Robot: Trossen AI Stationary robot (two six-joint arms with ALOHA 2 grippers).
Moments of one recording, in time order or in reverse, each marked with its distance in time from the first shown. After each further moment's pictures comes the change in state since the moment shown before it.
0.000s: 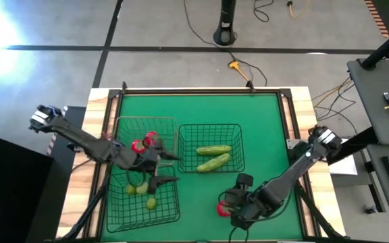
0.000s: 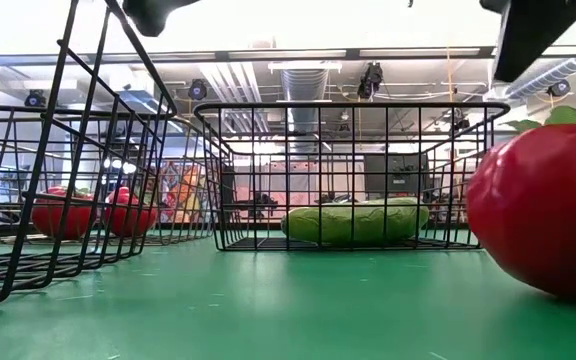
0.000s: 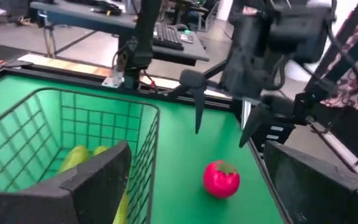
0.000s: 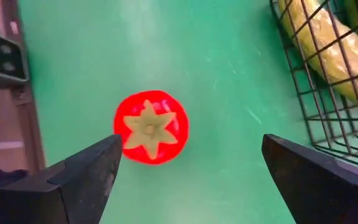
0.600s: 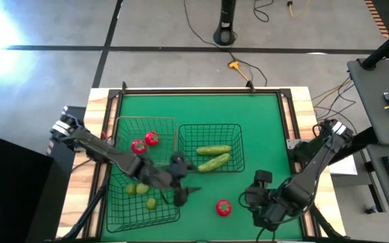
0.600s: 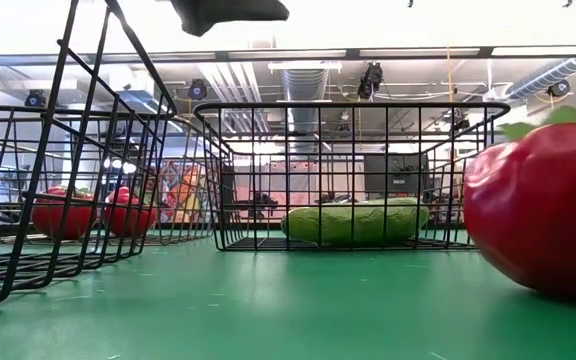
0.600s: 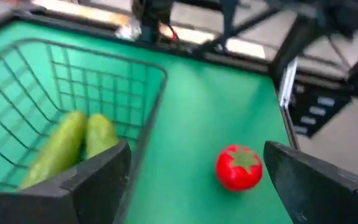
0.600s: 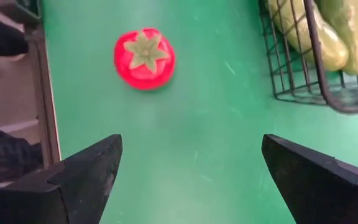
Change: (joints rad) left arm -0.028 0.414 0.396 -0.278 -0.110 -0.146; right arm 0.112 -0.160 0.001 -0.233 -0.015 0.052
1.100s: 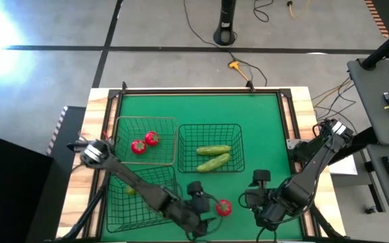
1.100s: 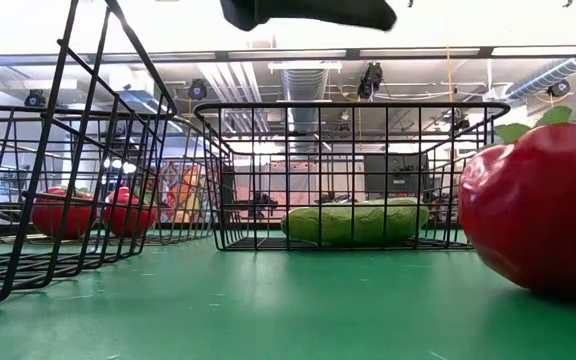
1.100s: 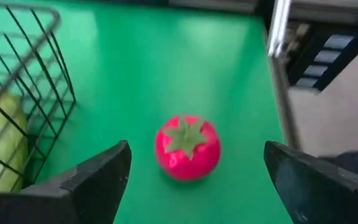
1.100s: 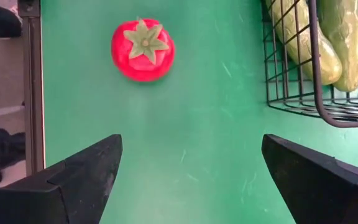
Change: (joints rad) left arm -0.118 0.480 0.459 -0.194 -0.071 -0.050; right arm 0.000 -0.002 -0.004 -0.013 0.001 -0.128
